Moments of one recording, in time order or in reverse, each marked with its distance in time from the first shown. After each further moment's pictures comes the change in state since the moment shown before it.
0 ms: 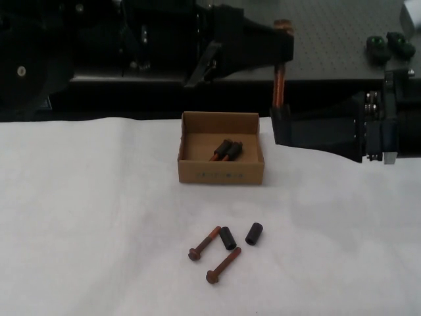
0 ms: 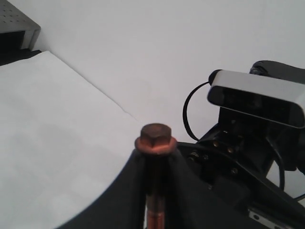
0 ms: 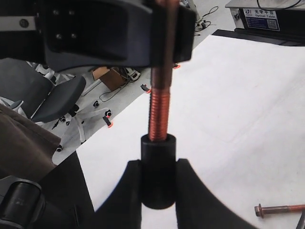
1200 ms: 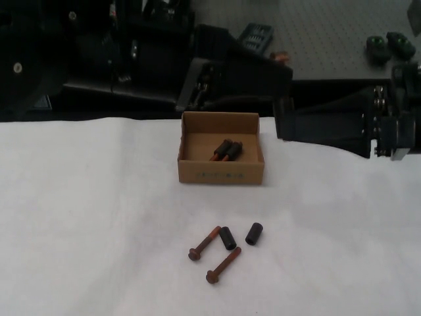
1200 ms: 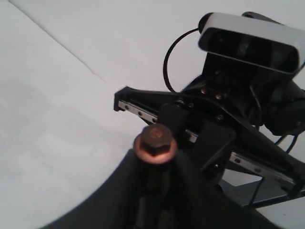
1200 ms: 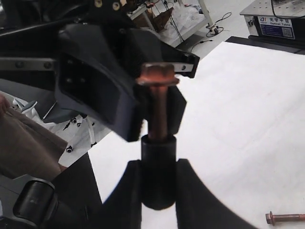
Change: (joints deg) left arm 0.2 0.0 -0.1 8.0 9.8 1.9; right arm -0.6 -0.8 0.2 -1.4 -2.8 1.1
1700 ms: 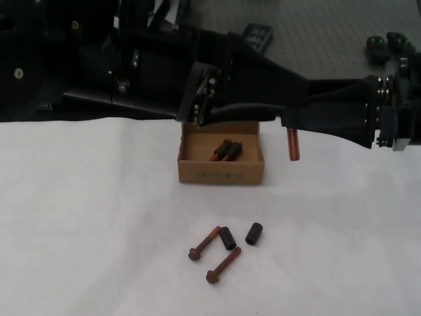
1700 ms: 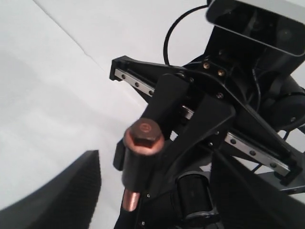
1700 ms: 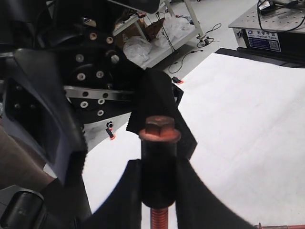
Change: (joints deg) left arm -0.1 -0.5 0.4 2.5 0.3 -3.5; right arm -0.2 0.0 -0.3 -1.4 1.4 -0.1
